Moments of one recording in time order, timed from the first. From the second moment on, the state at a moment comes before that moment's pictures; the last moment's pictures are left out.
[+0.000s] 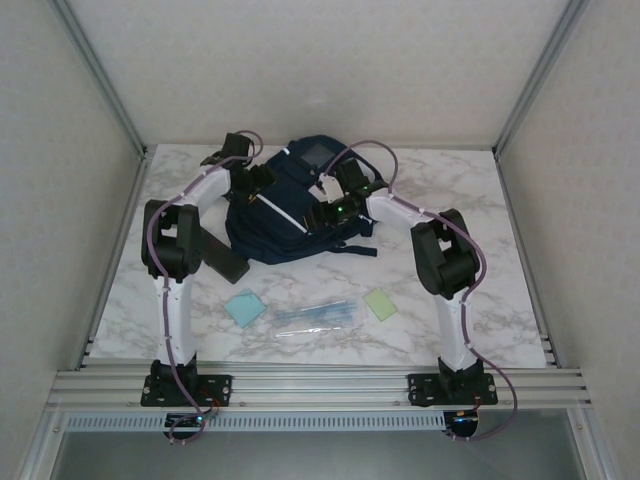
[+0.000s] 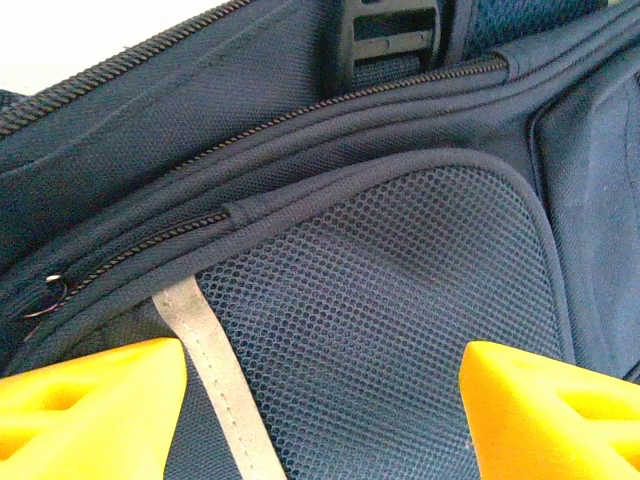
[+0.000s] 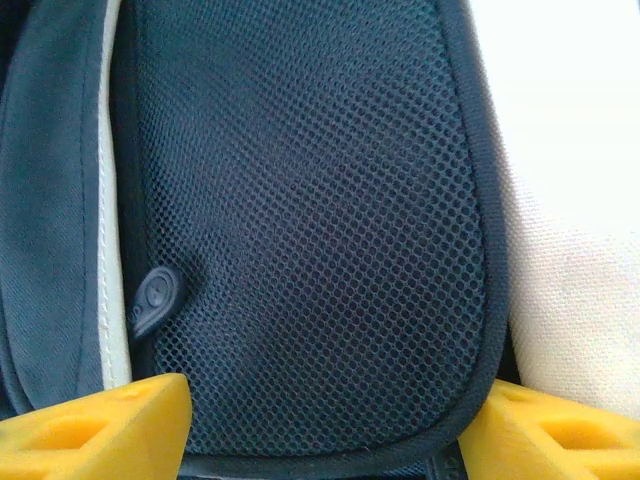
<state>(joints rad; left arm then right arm) -0.22 2.25 1.83 -0.58 0.19 -0.79 0.54 2.14 1.62 -0.48 -0.39 0.11</state>
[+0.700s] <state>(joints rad) -0.22 2.25 1.84 -0.60 0.19 -0.80 0.61 2.17 1.69 -0.58 -0.05 0.11</state>
